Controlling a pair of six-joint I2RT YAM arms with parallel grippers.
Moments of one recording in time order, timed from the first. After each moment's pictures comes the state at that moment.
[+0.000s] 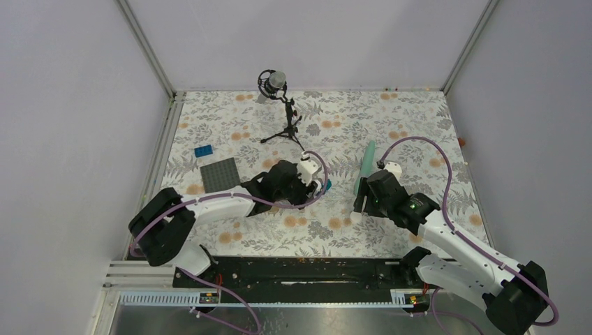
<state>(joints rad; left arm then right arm) -0.86 1.52 0.79 0.06 0.06 -0.02 0.66 0.90 0.63 -0.67 0.25 0.73</state>
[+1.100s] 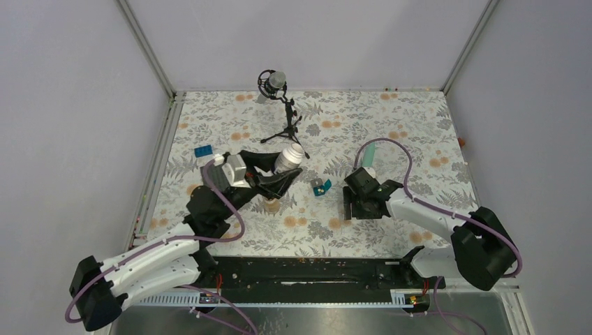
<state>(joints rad) -0.86 0.77 0.50 0.76 0.13 -0.16 0.68 1.28 0.66 -0.59 0.16 0.61</state>
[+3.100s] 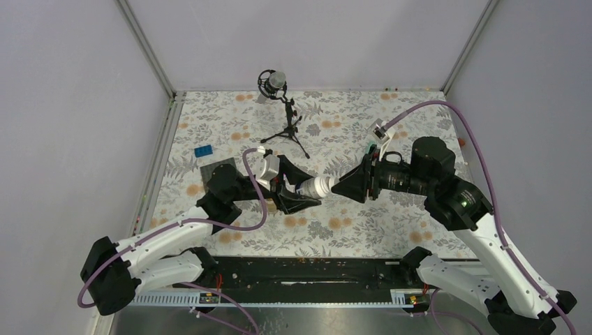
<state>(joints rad) -0.83 1.01 0.63 0.67 0.74 -0.25 0.65 0.85 1.16 -0.60 -0.55 0.44</state>
